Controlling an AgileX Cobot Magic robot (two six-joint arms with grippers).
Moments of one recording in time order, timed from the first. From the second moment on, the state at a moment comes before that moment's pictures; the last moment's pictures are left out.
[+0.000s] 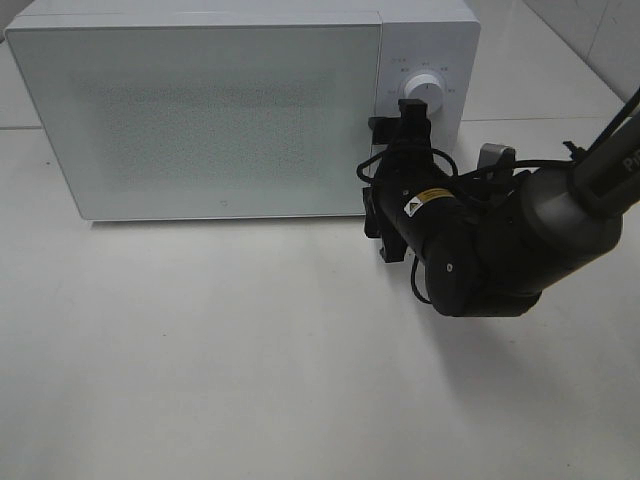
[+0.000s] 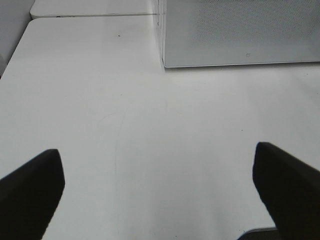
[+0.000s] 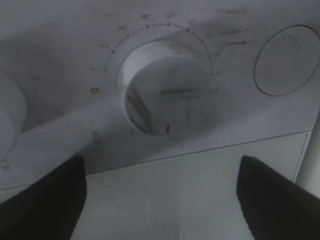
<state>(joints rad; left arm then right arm) -0.01 0.00 -0.50 -0.06 1.04 0.04 0.63 2.07 -0.80 0.51 -1.10 1.43</state>
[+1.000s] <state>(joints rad) -0.01 0.00 -0.50 -0.06 1.04 0.04 0.62 1.79 -0.69 0.33 -0.58 0.71</state>
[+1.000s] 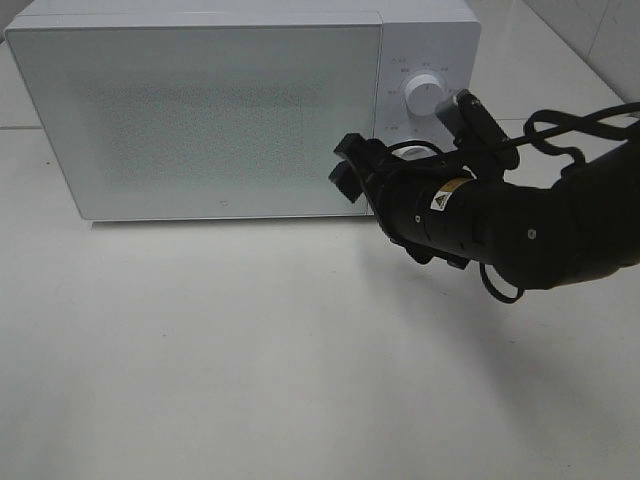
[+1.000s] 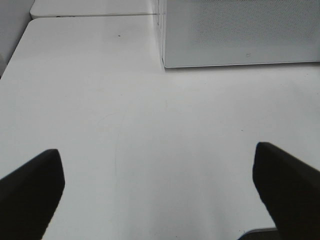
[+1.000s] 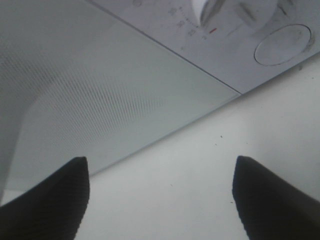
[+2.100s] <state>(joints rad) -0.01 0.00 -0.50 -0.06 1.04 0.04 0.62 1.40 -0.69 0.24 0.27 -0.19</state>
